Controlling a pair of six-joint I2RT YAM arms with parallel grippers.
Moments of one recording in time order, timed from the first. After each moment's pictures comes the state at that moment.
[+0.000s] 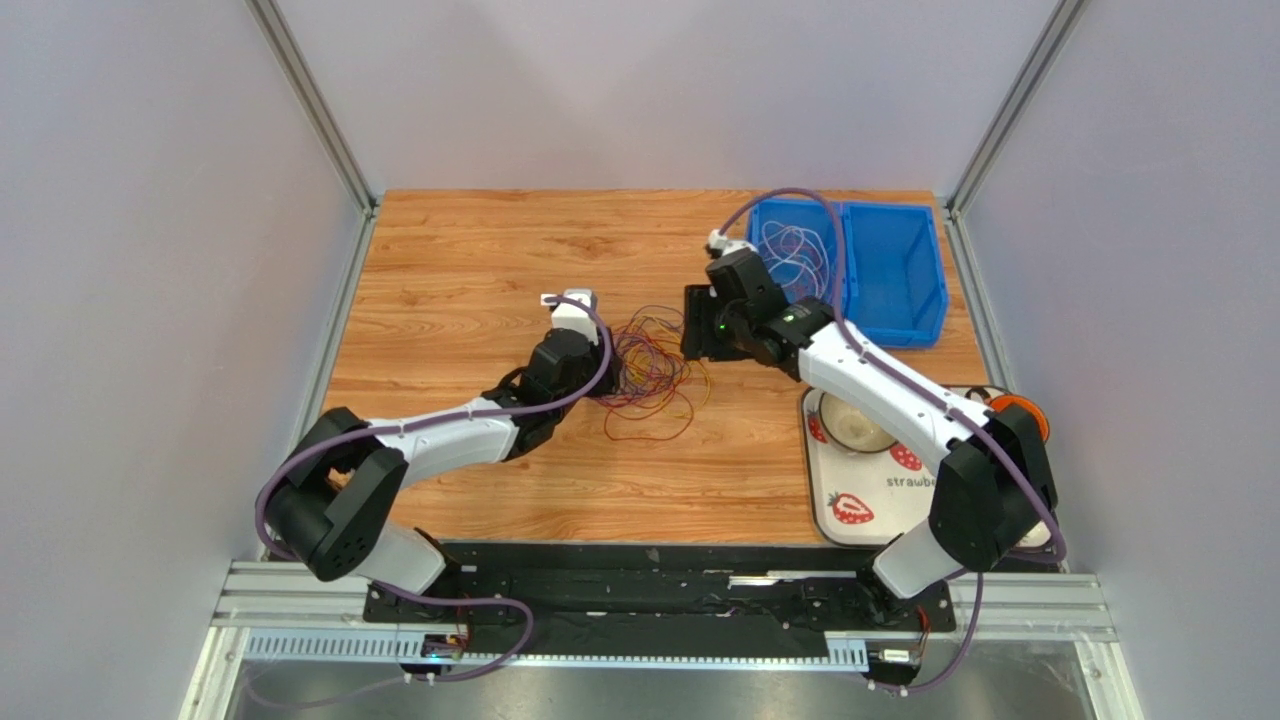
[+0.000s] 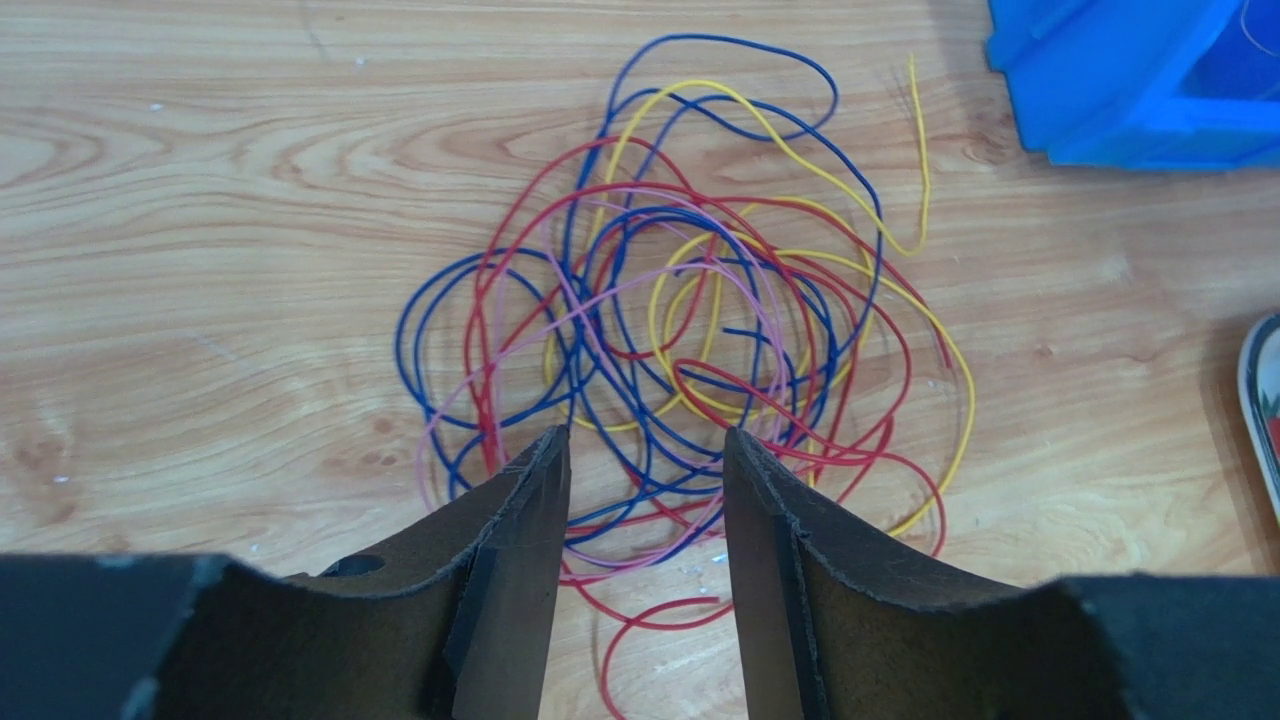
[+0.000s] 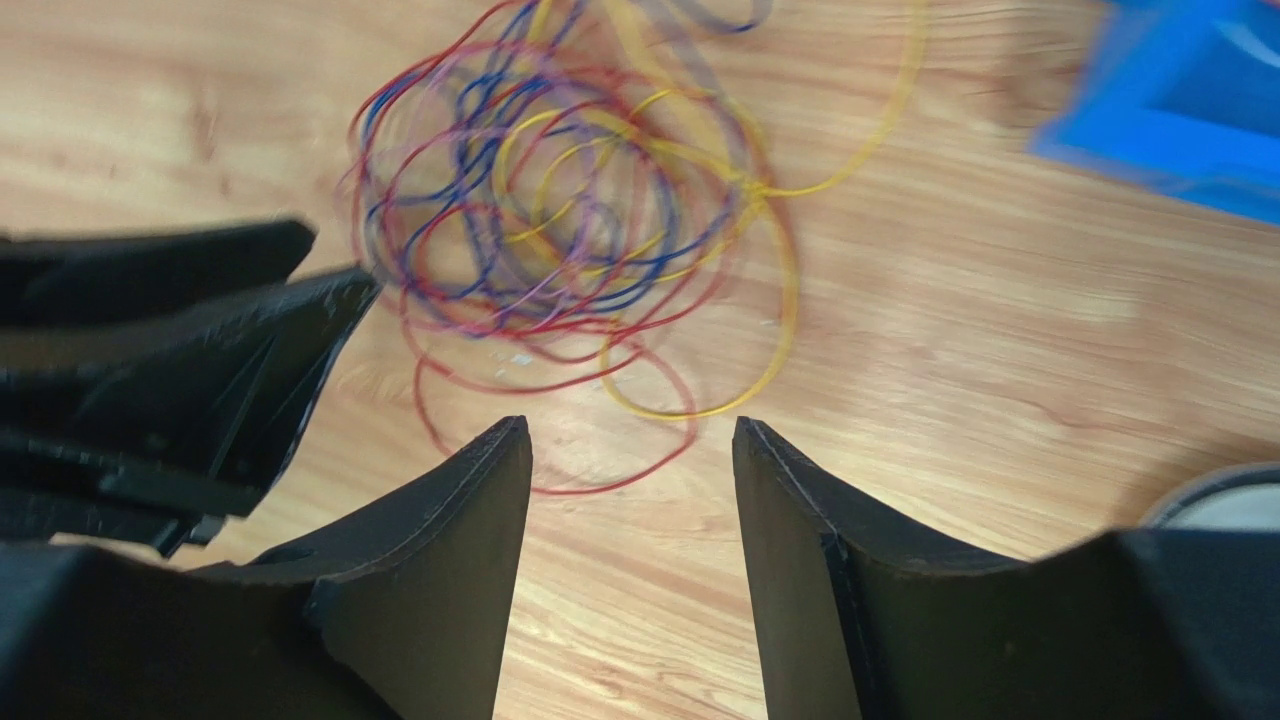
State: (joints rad) left arm -0.69 1.47 0.67 0.34 -0.26 -0.45; right arm 0.61 1.53 1.25 -0.53 0.11 0.49
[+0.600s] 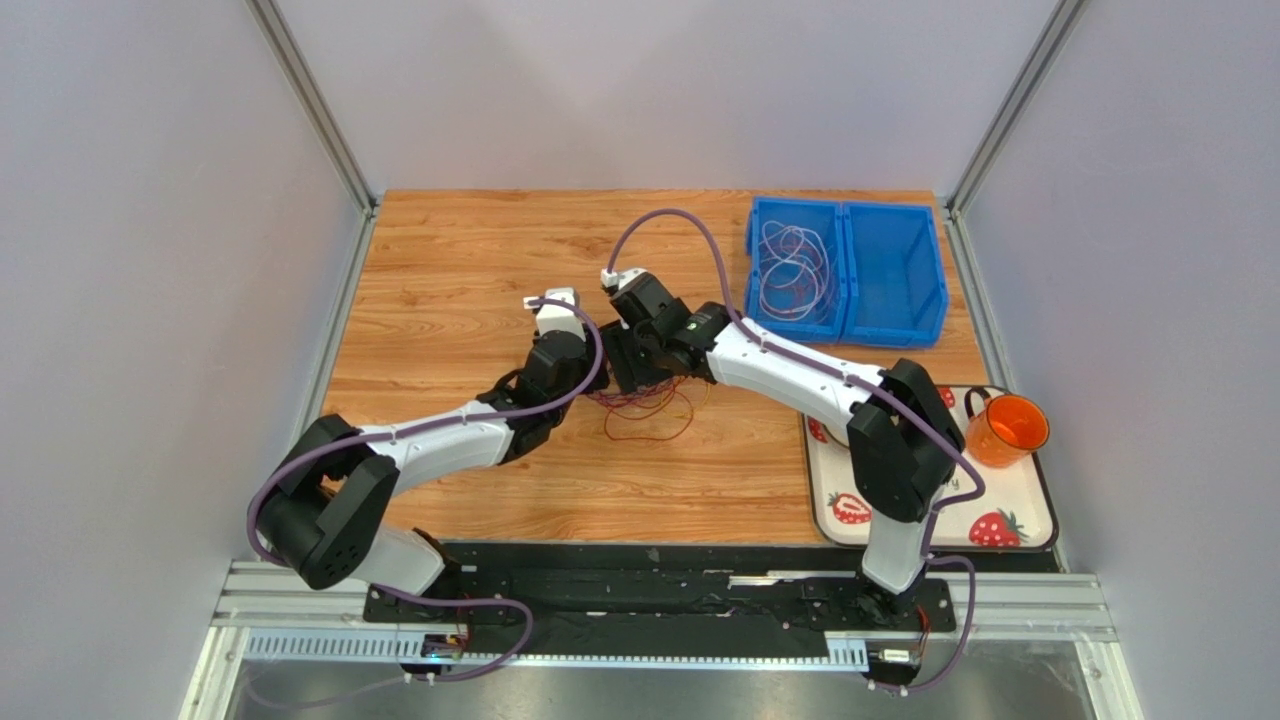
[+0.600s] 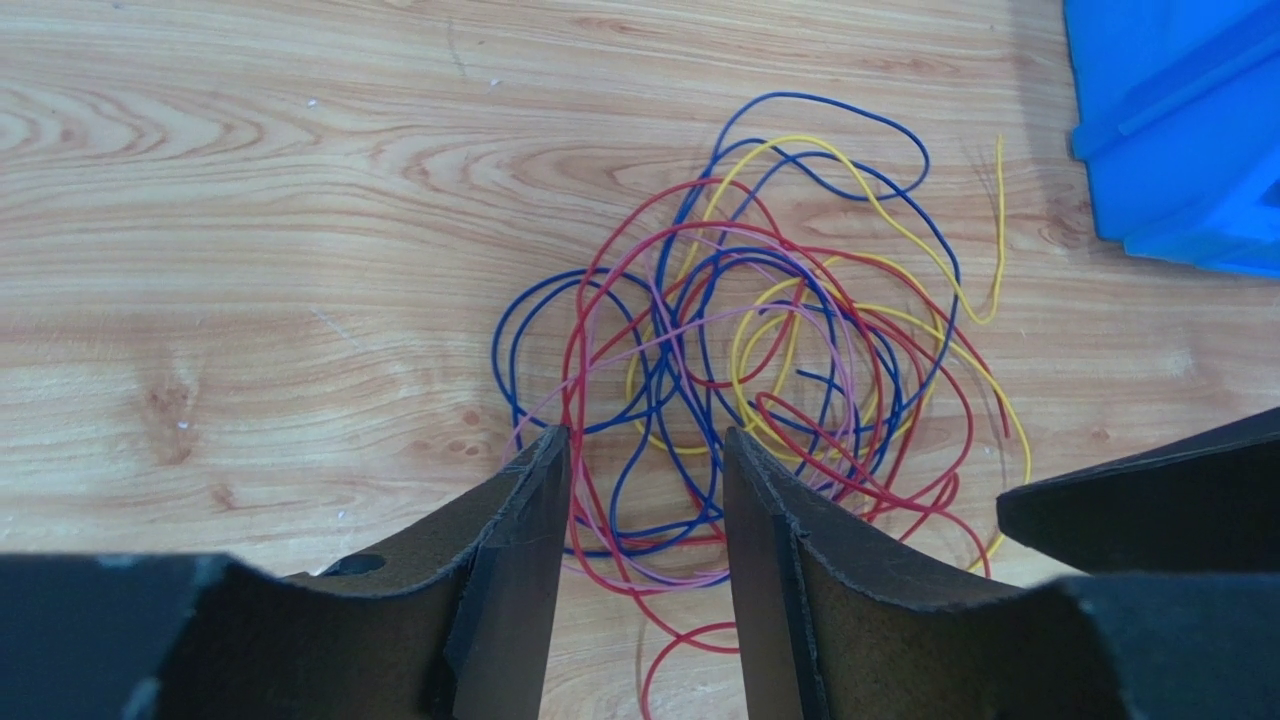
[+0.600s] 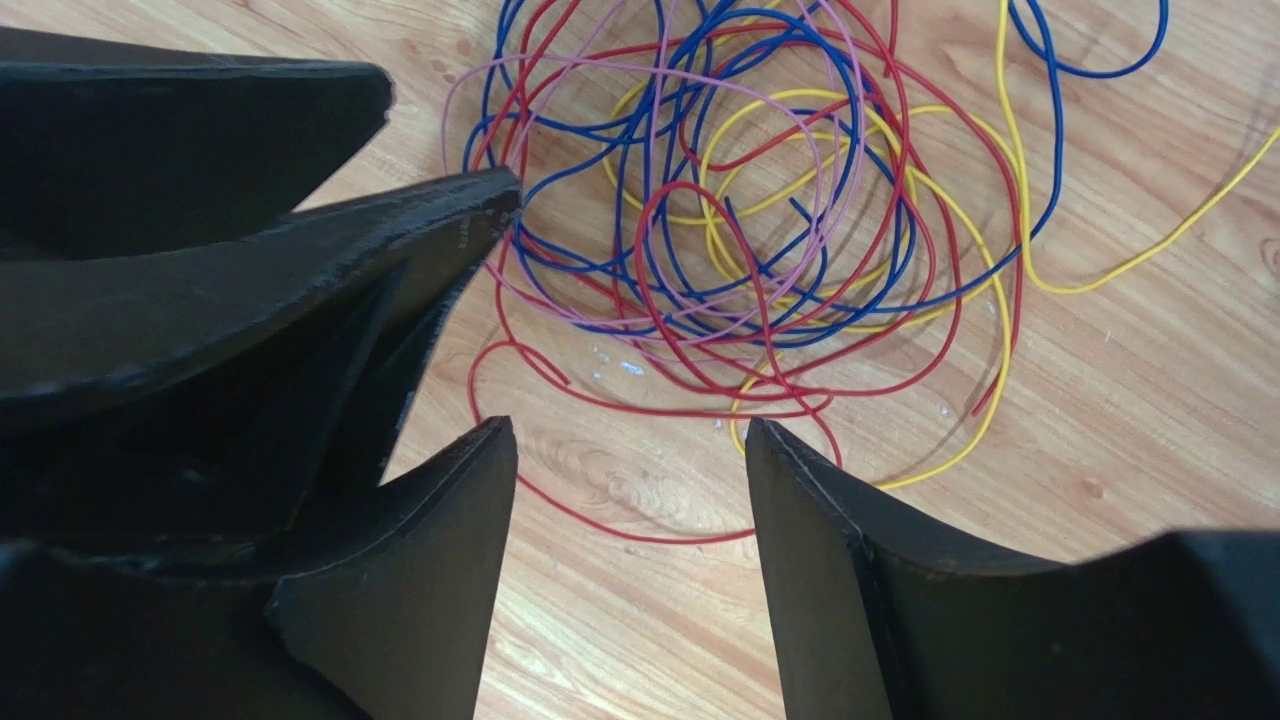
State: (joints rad) left arm -0.68 1.43 0.65 0.31 -0.41 -0.50; right arm 0.83 1.82 1.45 -0.55 0.12 0.32
